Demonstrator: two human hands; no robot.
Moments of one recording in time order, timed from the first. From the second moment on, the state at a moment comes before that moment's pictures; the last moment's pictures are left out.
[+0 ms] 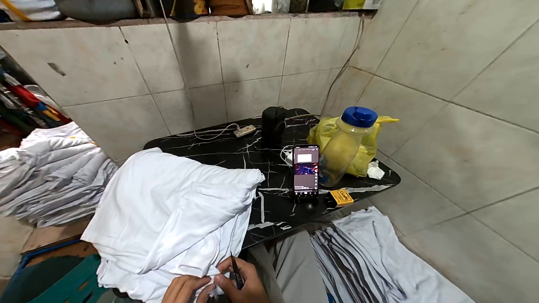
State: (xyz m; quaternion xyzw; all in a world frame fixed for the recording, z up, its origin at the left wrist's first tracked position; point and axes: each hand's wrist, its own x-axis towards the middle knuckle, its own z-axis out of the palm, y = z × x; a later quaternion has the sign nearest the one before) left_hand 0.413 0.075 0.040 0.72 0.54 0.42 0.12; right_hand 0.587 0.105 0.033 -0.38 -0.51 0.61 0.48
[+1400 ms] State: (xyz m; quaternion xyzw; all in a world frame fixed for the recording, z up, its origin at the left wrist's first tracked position) left_hand 0.418 0.072 0.041 0.69 0.56 0.45 0.09; right_hand 0.586 0.095 0.043 -0.37 -0.52 0.59 0.49
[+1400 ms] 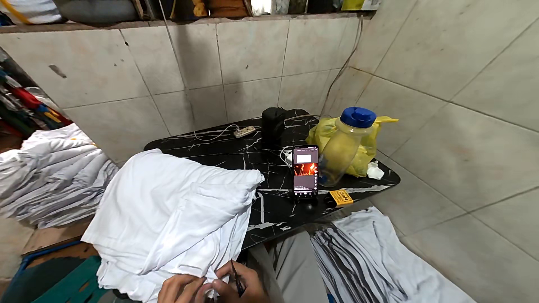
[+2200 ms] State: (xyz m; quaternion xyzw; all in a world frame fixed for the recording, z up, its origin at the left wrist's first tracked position) left_hand 0.444 0.069 0.053 0.58 0.48 0.61 0.25; right_hand 0.580 0.096 0.038 -0.38 -0.55 0.57 0.48
